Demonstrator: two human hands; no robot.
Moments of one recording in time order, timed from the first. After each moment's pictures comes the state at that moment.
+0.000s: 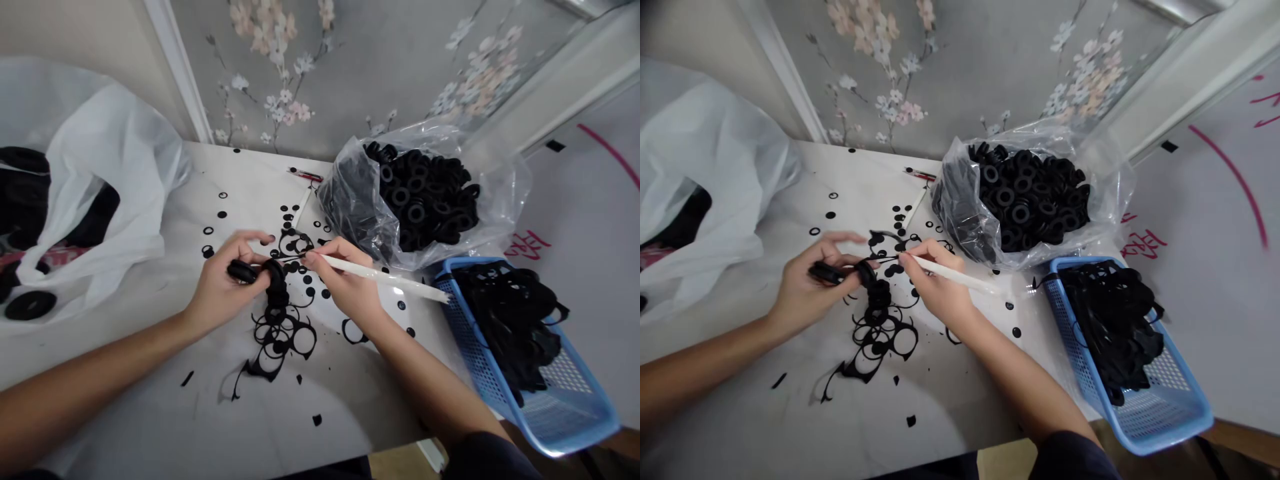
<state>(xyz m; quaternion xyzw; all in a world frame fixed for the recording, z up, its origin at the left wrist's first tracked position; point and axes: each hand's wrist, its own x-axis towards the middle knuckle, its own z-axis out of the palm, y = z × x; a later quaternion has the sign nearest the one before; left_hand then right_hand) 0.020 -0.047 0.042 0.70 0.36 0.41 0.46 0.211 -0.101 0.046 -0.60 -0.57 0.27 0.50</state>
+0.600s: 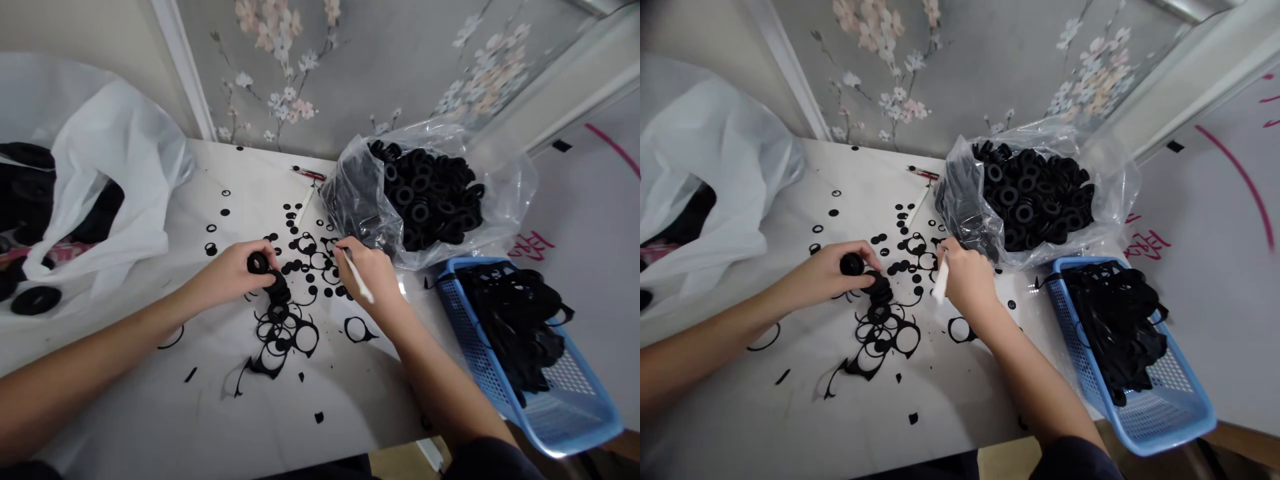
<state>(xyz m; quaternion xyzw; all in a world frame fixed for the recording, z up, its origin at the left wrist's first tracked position) 0.012 -0.013 0.049 0.77 0.42 0.12 0.46 0.244 -0.098 0.044 -0.74 -0.65 0.04 0.16</state>
